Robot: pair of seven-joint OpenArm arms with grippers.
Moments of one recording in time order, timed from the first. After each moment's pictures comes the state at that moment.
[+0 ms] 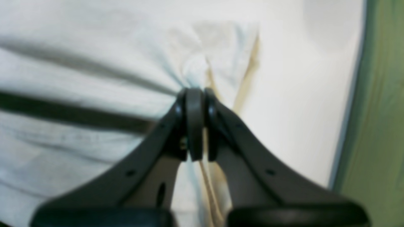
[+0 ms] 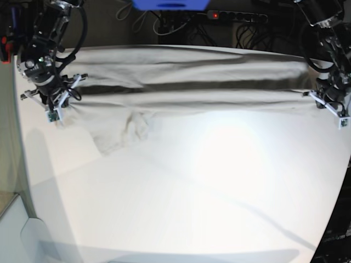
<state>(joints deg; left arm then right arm) 7.2 -17.3 -36.1 89.5 -16.5 -24.6 56.4 -12.3 0.1 30.0 104.0 -9.1 39.1 -43.2</state>
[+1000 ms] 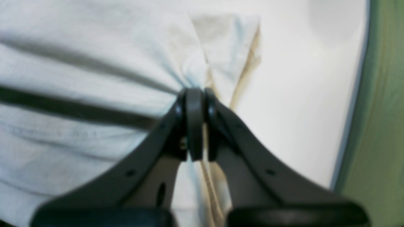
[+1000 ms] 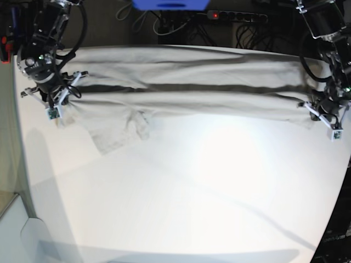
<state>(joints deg) 2.7 -20.8 -28.8 82.3 -16.1 -24.6 50.2 -13.3 0.2 30.0 103.8 -9.1 39.1 -43.0</state>
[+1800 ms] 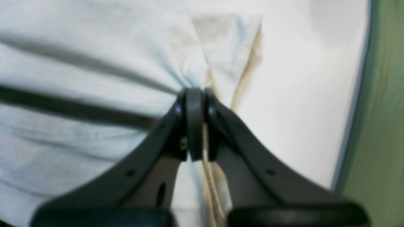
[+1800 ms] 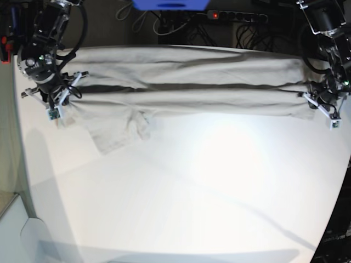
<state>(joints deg) 4.6 -21.3 -29.1 77.7 -16.4 -24.6 49.4 -13.1 0.2 29.8 103.8 -9.1 39.1 -43.1</state>
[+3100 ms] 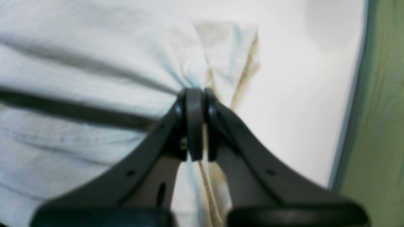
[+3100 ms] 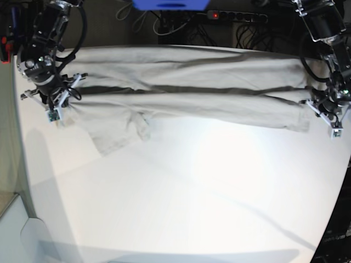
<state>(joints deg) 1.4 -20.6 -29.1 79.4 -8.1 -24.6 49.8 -12.6 0.4 29.7 103.8 -9.1 39.1 -43.1</state>
